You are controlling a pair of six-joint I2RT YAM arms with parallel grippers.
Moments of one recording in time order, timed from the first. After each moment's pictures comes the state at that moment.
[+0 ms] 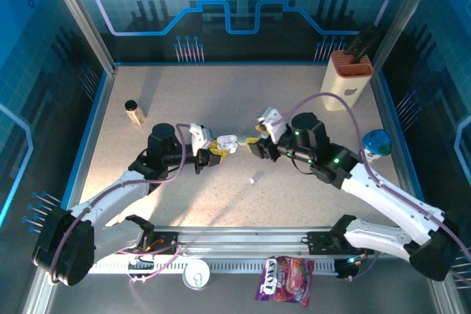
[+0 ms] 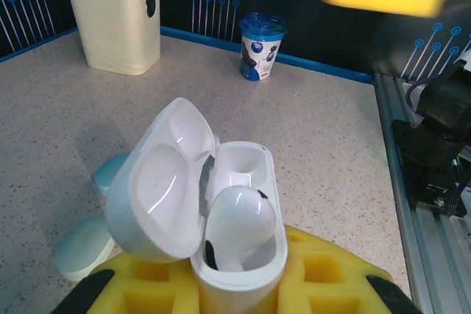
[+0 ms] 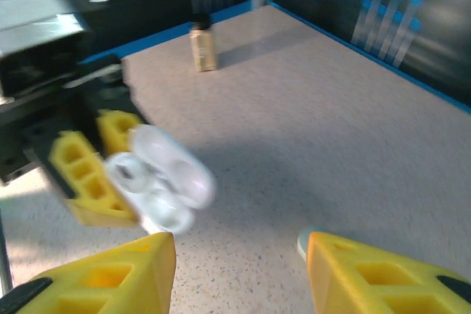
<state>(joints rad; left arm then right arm) -0.39 1.08 0.52 0.25 0.83 0.13 0.71 1.02 0.89 -0.27 -0.16 -0.02</state>
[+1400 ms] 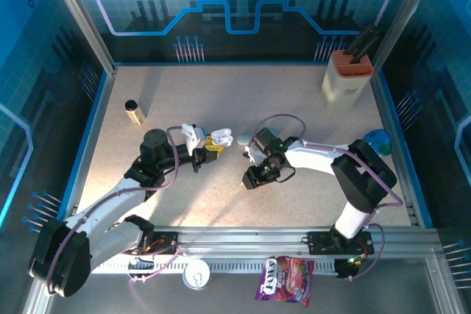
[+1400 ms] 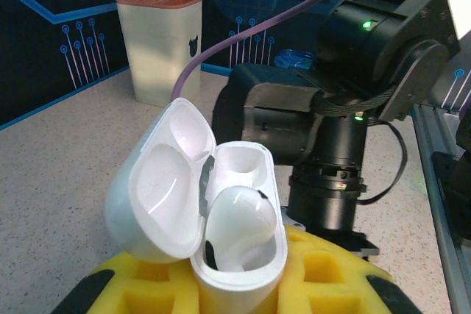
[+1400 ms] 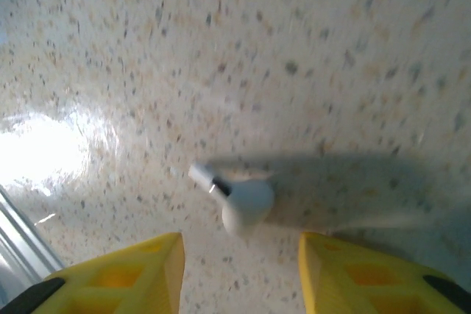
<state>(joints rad) -0.38 1.00 0.45 0.38 0.73 0.07 0.71 1.68 0.91 -0.52 -0.45 0.29</state>
